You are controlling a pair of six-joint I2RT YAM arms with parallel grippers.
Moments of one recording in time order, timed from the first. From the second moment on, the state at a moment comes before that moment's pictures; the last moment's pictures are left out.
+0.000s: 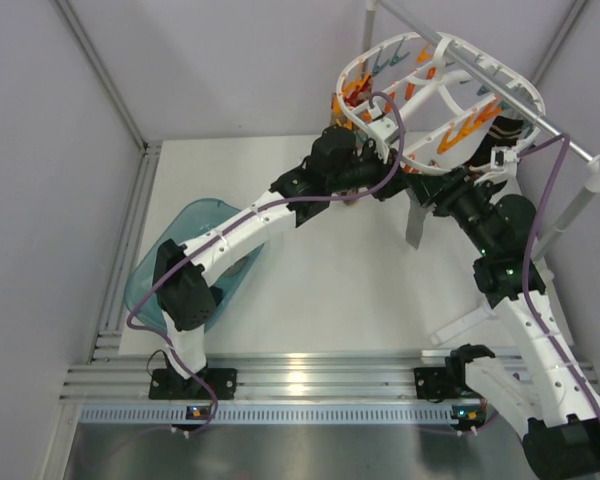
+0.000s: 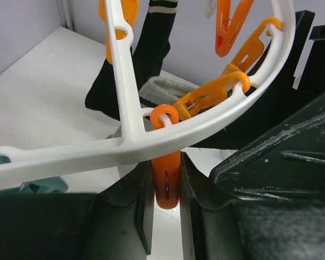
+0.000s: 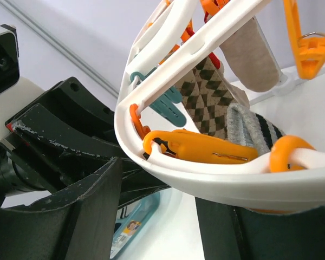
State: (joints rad) left arm -0.86 1.87 1.84 -0.09 0.37 -0.16; right arm 0.18 0.83 0.84 0.09 -0.26 0.70
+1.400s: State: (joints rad) left arm -0.85 1.86 1.72 0.14 0.47 -0.05; right arm 0.20 0.88 0.85 0.13 -0.20 0.70
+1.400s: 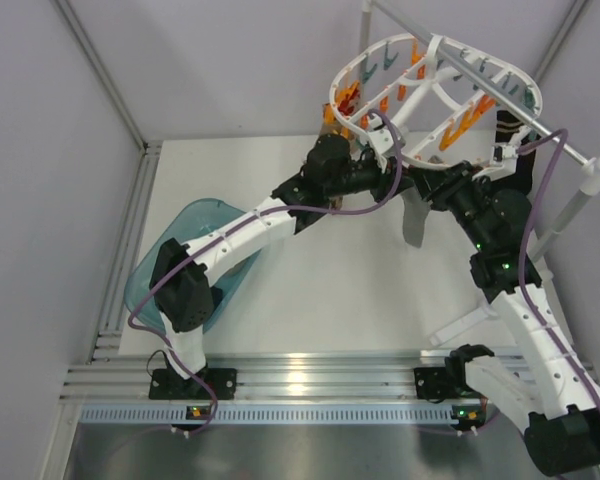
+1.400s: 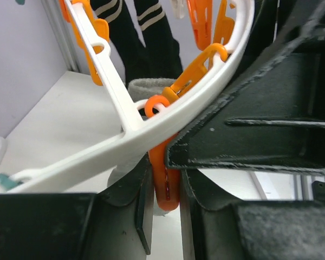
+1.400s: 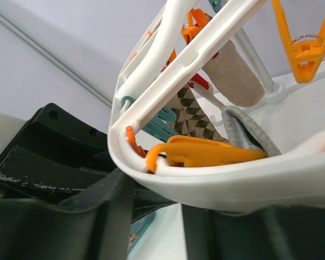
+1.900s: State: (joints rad) left arm -0.88 1.82 1.69 0.08 0.38 0.06; right arm 0.20 0.89 0.85 0.15 -0.21 0.72
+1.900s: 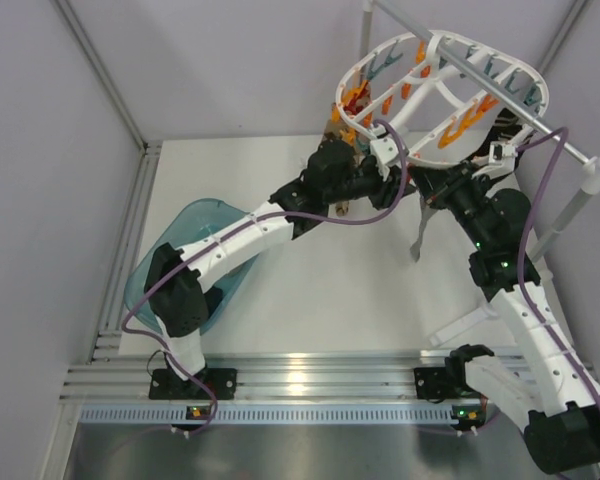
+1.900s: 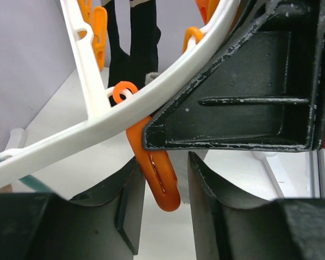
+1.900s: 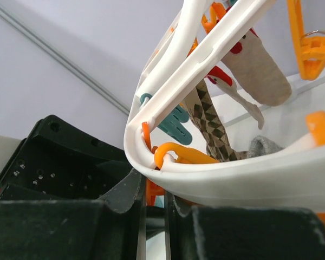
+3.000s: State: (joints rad) left arm 0.11 1.23 1.19 -0.66 0.49 0.04; right arm 0.18 0.90 0.85 0.17 -0.21 0.72
